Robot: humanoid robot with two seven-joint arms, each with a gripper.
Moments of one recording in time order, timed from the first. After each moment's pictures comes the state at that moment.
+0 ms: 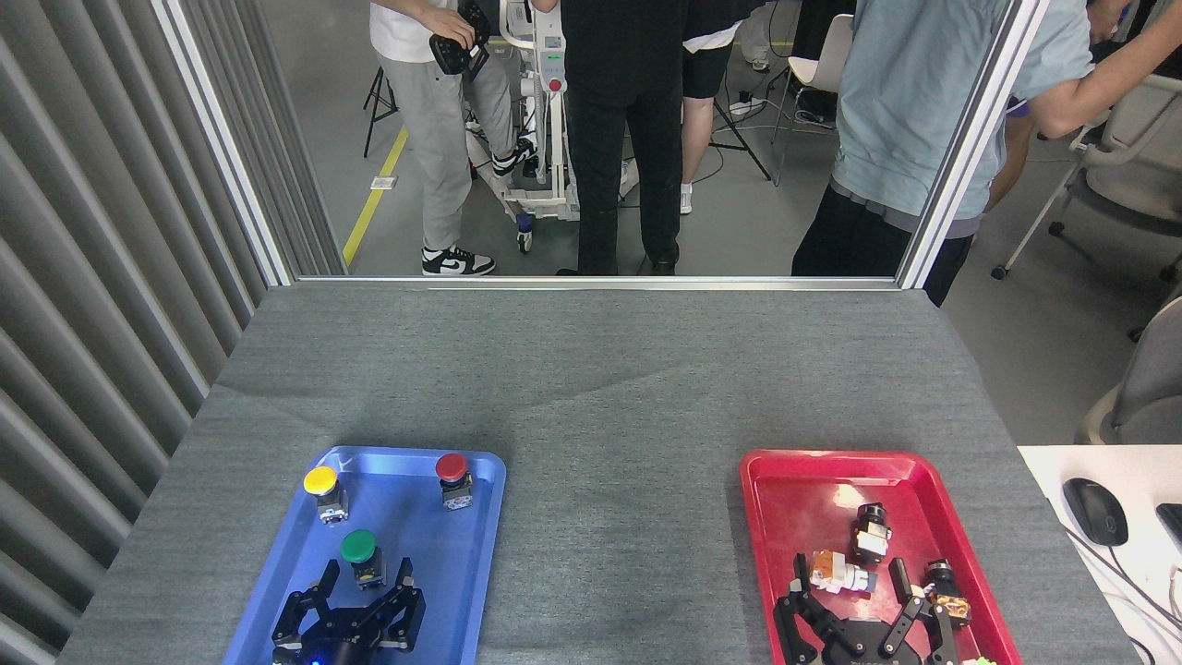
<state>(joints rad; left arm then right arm) -0.03 0.08 -0.06 -1.20 -1.37 0.00 0.20 0.25 0.10 -0.04 -1.69 1.58 0.00 -0.17</state>
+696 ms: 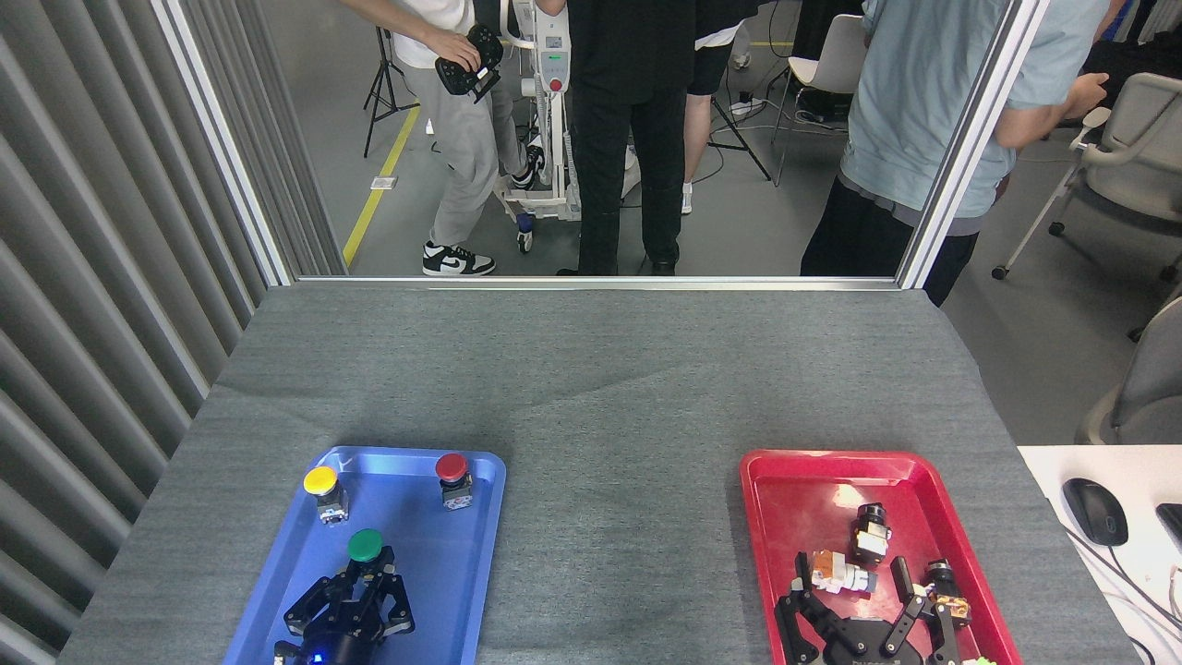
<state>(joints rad) -0.05 0.08 -0.06 -1.18 -1.37 0.00 0.20 0.25 0.10 -0.05 -1.69 1.58 0.00 -0.17</state>
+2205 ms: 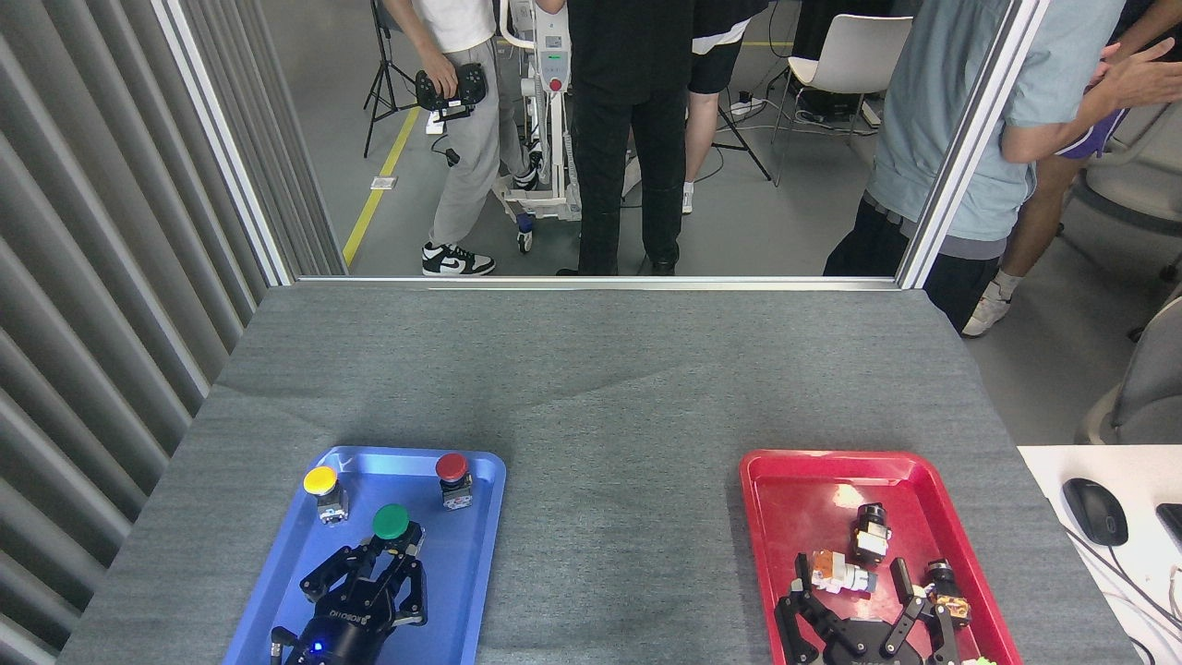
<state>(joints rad) -0.03 0.11 -0.06 -1.30 -1.41 -0.22 0.25 0.25 0.10 -0.05 -1.69 1.58 0.00 -0.17</state>
